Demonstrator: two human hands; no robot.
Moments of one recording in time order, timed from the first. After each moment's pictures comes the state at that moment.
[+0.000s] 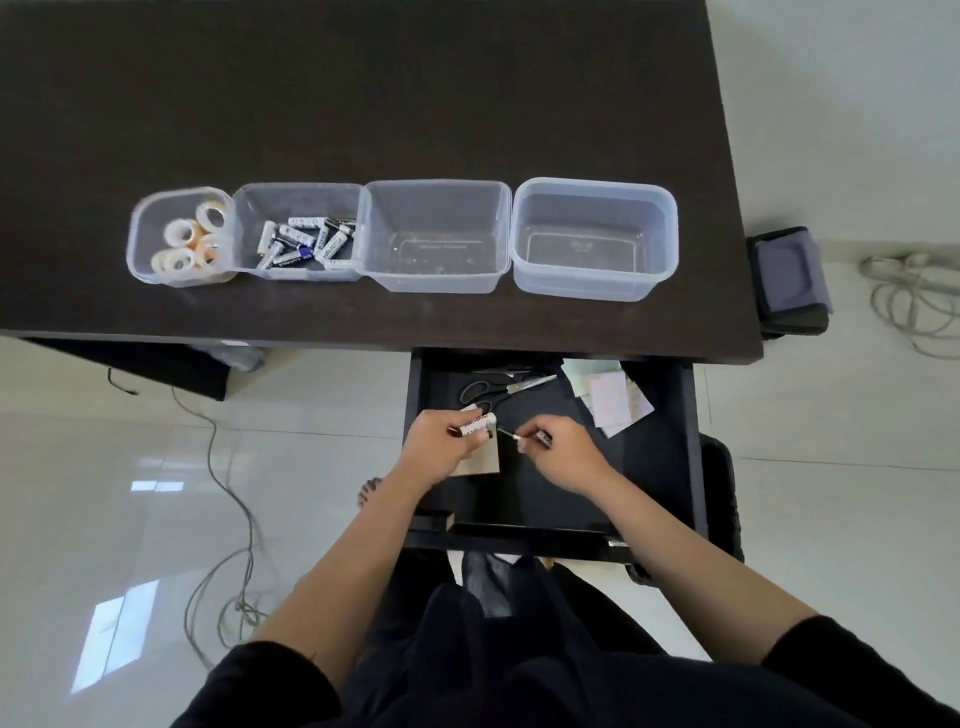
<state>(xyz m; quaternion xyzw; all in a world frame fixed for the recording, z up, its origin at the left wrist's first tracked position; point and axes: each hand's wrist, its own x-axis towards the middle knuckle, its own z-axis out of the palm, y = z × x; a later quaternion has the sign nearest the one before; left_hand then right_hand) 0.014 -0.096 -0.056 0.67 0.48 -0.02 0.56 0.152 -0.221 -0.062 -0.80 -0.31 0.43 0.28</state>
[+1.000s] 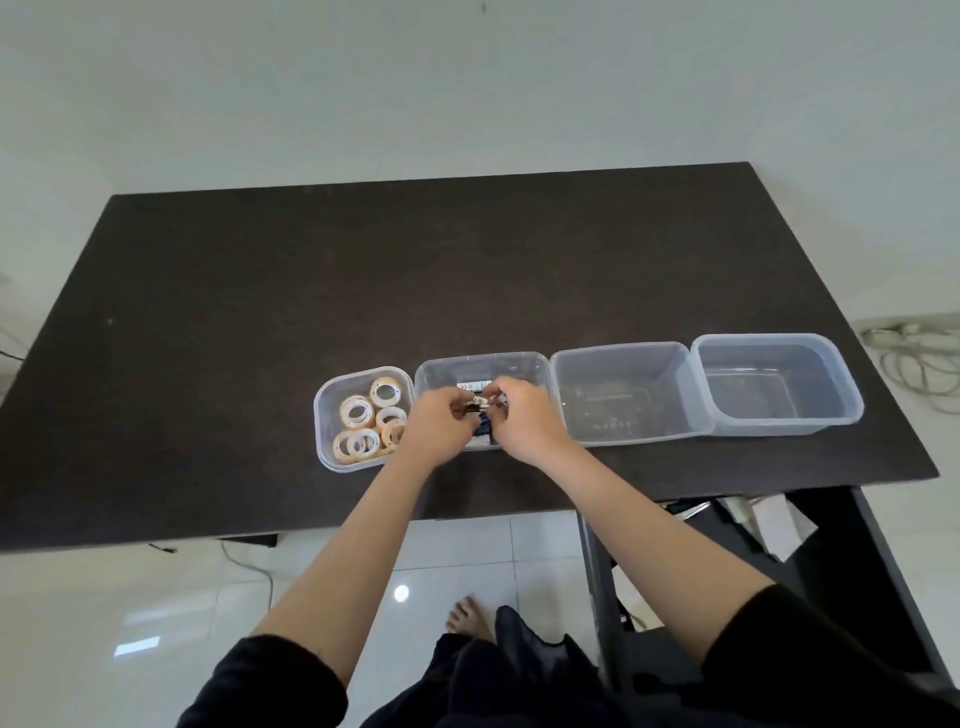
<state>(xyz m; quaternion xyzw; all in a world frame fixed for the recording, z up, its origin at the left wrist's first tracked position) -0.024 0.213 0.031 0.80 0.41 -0.01 0.45 0.068 0.117 0.034 -0.85 -0.34 0.27 0.31</state>
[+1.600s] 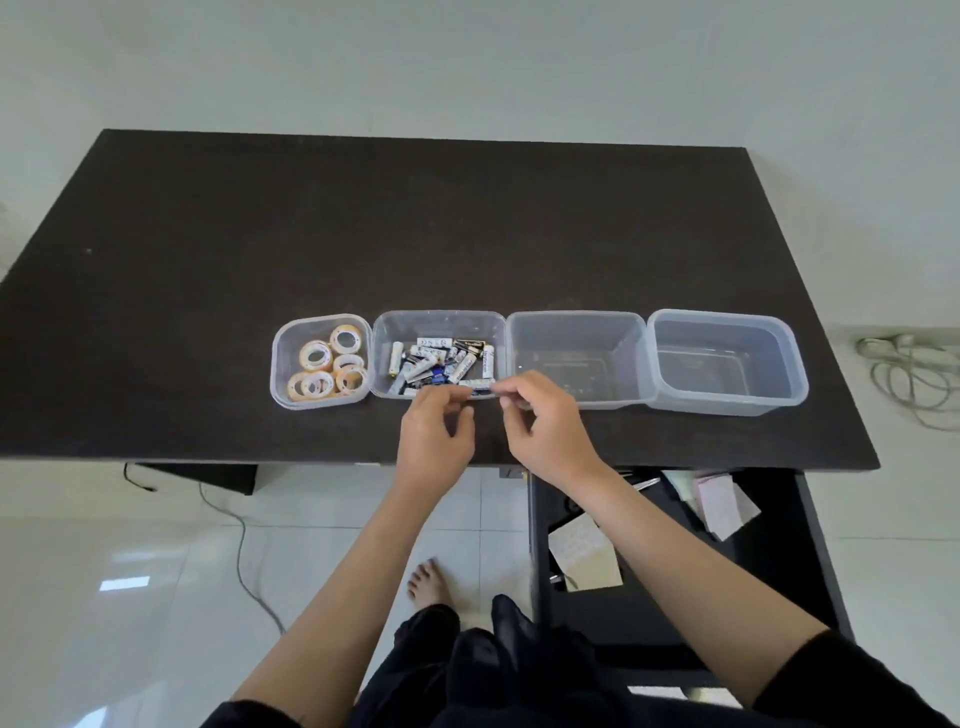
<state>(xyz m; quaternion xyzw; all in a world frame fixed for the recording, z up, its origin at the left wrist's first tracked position) -0.037 0.103 0.022 0.79 0.40 0.22 0.42 0.081 0.009 0.034 -0.73 -0.50 0.11 0.45</state>
